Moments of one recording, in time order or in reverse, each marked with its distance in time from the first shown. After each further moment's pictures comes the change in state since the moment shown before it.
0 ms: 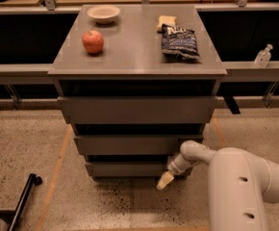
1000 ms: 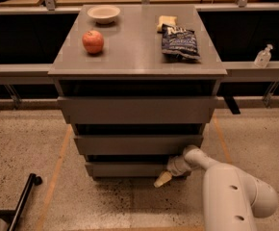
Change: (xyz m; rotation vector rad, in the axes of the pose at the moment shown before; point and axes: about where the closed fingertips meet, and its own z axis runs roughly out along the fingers) arm 0.014 -0.029 0.051 -0.004 -0.128 0.126
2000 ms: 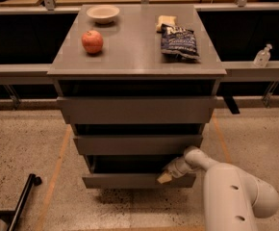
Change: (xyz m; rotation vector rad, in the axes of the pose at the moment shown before) arm -0.002 0.001 -0.003 0.000 0.000 0.000
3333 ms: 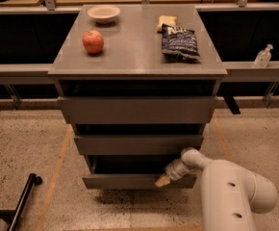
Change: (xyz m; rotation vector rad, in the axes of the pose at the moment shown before) arm 0.016 0.021 0.004 -0.042 0.069 0.022
